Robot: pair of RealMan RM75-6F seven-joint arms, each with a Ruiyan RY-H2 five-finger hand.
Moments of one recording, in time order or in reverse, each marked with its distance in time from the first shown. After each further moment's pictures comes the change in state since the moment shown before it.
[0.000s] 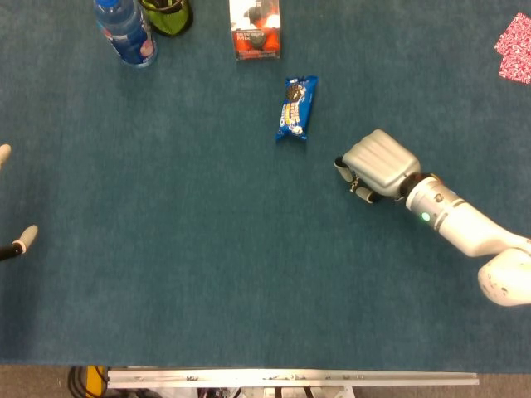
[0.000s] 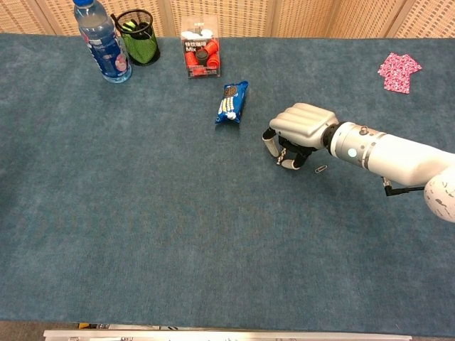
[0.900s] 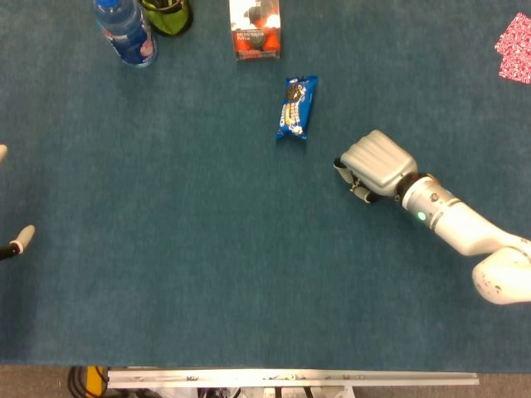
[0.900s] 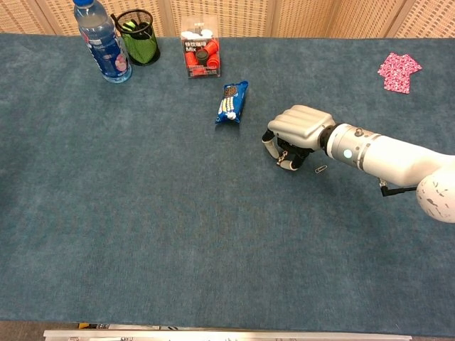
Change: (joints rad) left arm 0.005 -0.004 -0.003 0.017 -0.003 0.002 -0.017; right arm 0.020 -0.025 -0.017 0.028 0.038 0.004 -0.010
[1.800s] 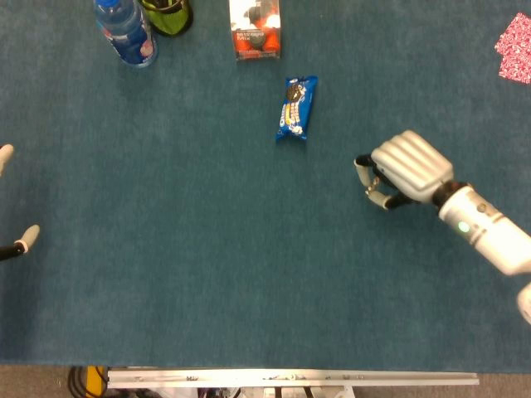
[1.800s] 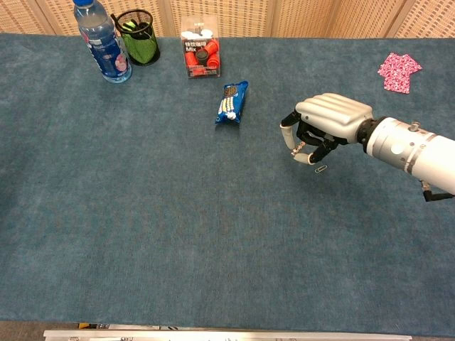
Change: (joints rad) left arm -0.009 -0.003 0.000 -0.013 0.005 -0.012 0.028; right arm -0.118 0.189 -0.035 -0.221 -0.136 0.176 0.265
